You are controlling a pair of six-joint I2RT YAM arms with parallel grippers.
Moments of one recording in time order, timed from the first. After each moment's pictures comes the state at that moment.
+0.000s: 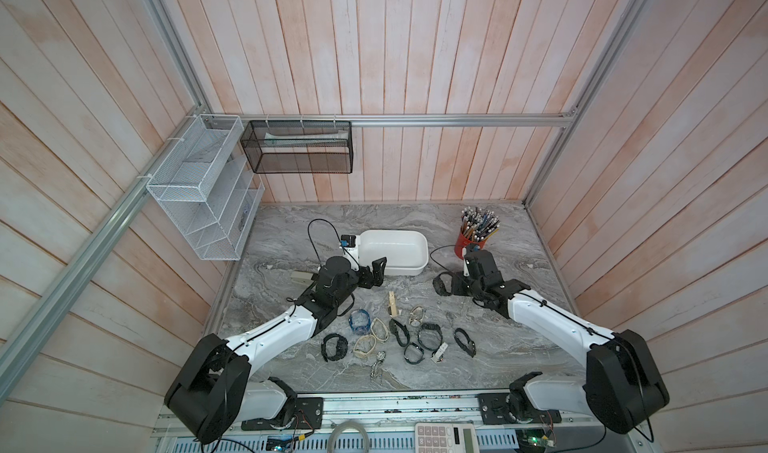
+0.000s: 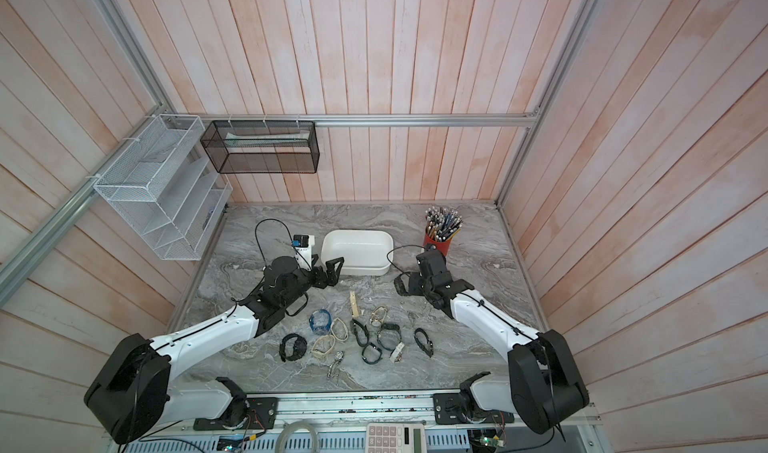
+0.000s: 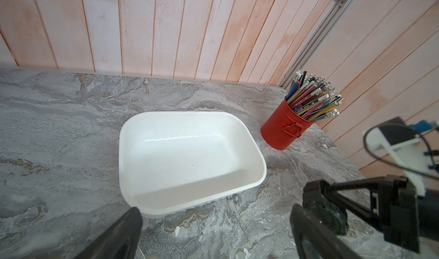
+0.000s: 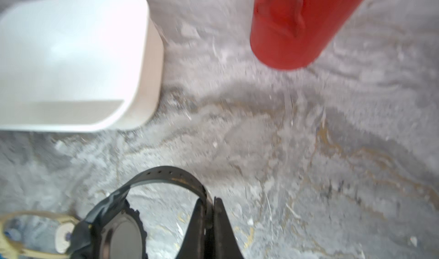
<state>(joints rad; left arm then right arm) -0.59 1.31 0.66 0.35 -0.04 -0.36 0.45 1.34 0.82 -0.29 0.13 0.42</state>
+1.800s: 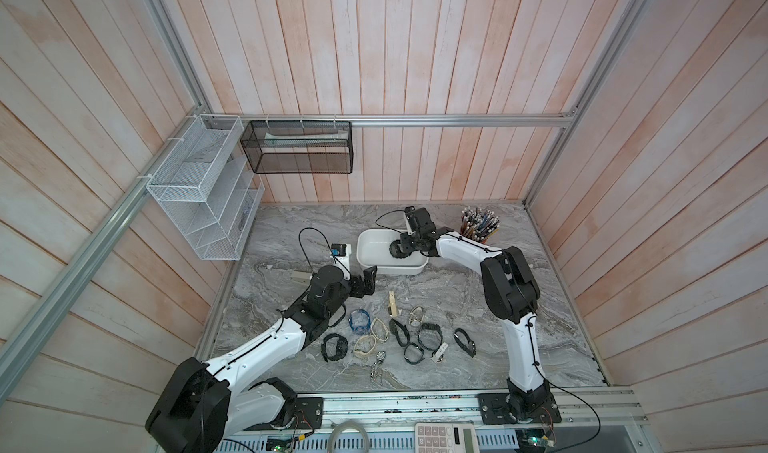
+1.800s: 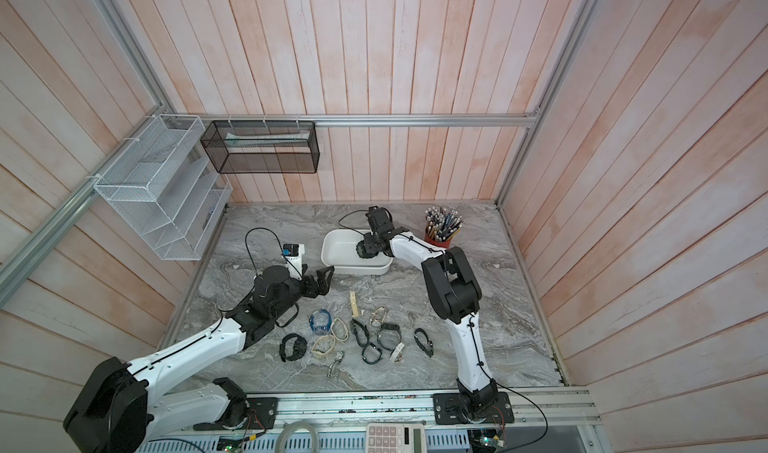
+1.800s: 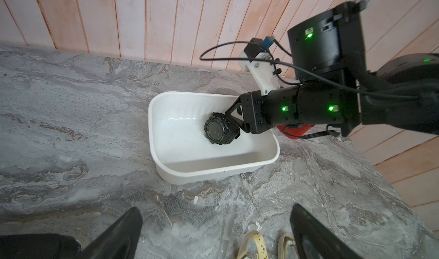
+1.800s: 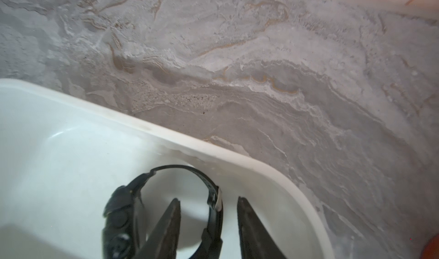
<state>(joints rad) -0.59 1.17 0.59 0.23 -0.09 -0.38 0.54 2.15 1.64 -0.30 0.11 0.21</state>
